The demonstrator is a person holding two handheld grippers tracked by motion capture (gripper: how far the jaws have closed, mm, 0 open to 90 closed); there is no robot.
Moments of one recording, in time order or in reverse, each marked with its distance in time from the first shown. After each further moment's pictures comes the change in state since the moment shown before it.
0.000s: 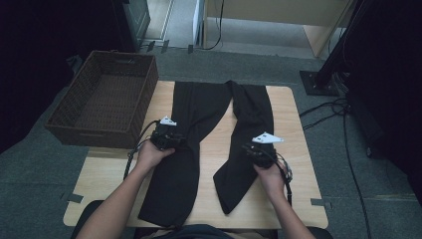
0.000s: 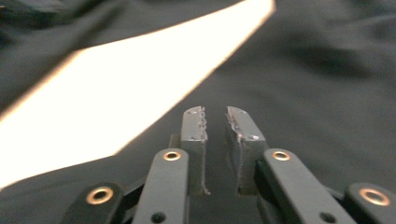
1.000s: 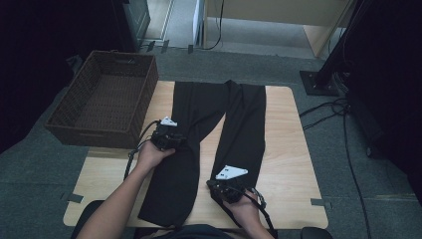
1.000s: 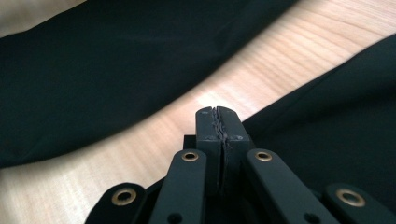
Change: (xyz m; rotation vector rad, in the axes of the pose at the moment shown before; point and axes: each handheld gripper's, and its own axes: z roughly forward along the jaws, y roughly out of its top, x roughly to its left) left arm -0.001 0.000 0.001 -0.004 0.002 0.004; right arm 0.115 -0.046 0.005 0.081 0.283 -0.149
